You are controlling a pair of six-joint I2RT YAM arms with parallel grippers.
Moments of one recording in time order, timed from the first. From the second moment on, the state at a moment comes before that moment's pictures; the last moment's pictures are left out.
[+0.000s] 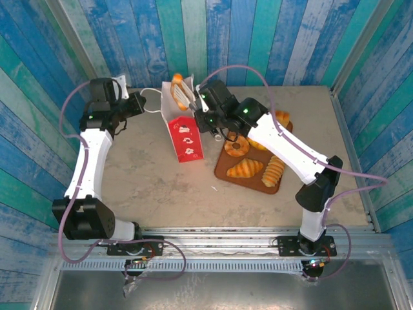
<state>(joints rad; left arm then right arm) 0.04 1.39 1.39 -0.55 0.39 -0.30 0.85 1.87 2.03 -0.92 0.11 0.33</state>
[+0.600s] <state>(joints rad) 0.04 1.38 1.37 -0.55 0.38 -0.31 0.85 1.95 2.11 -0.99 0.05 0.36</state>
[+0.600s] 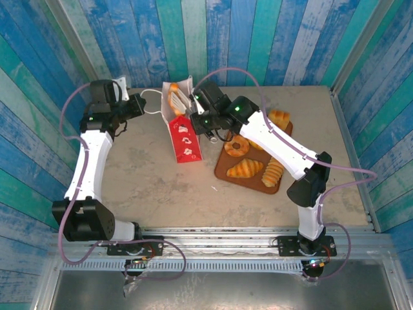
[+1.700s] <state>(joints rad) 0.04 1.37 1.37 -0.55 0.38 -0.30 0.85 1.96 2.13 -1.00 0.03 0.34</state>
